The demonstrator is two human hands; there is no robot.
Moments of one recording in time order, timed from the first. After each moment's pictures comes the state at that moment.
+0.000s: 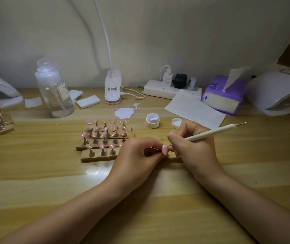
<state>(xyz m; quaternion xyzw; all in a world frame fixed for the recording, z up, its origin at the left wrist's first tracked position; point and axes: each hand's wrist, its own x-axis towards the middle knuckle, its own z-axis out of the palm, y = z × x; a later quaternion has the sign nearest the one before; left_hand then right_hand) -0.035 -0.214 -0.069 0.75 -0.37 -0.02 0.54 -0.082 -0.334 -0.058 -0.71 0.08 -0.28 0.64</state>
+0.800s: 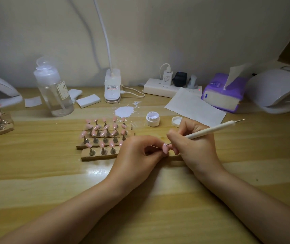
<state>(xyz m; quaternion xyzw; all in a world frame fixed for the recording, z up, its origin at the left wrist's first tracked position) -0.034 -0.214 -0.070 0.76 -0.38 -0.01 0.53 -0.081 -0.335 -0.058 -0.71 0.06 -0.28 0.64</state>
